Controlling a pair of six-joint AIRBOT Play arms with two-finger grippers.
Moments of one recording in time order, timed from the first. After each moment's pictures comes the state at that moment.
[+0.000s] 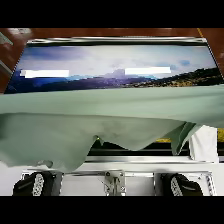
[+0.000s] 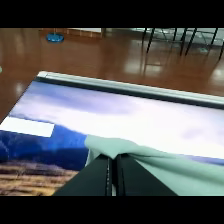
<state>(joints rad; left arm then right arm) 0.45 -0.41 1.77 1.21 -1.45 -1.55 -0.25 -0.66 1.83 -1.04 1.67 1.48</state>
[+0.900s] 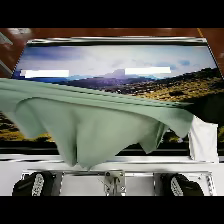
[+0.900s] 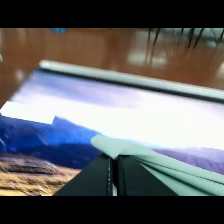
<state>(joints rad) 0.45 -0.48 1.39 1.22 -1.19 -1.48 -0.25 -0.78 1.42 -1.02 1.72 1.58</state>
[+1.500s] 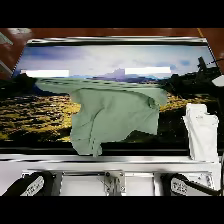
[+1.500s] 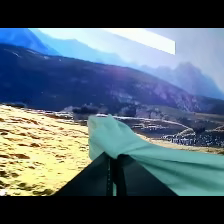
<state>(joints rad) 0.16 -1.01 1.04 1.02 -0.74 -1.43 -0.22 -1.37 1.21 -0.85 1.04 1.46</state>
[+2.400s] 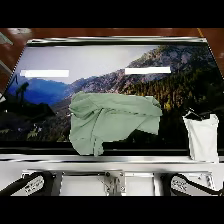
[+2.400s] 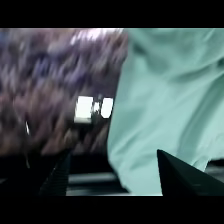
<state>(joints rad) 0.24 -1.14 0.95 1.14 -1.31 -1.44 -0.43 -1.33 1.16 -1.21 1.44 1.37</state>
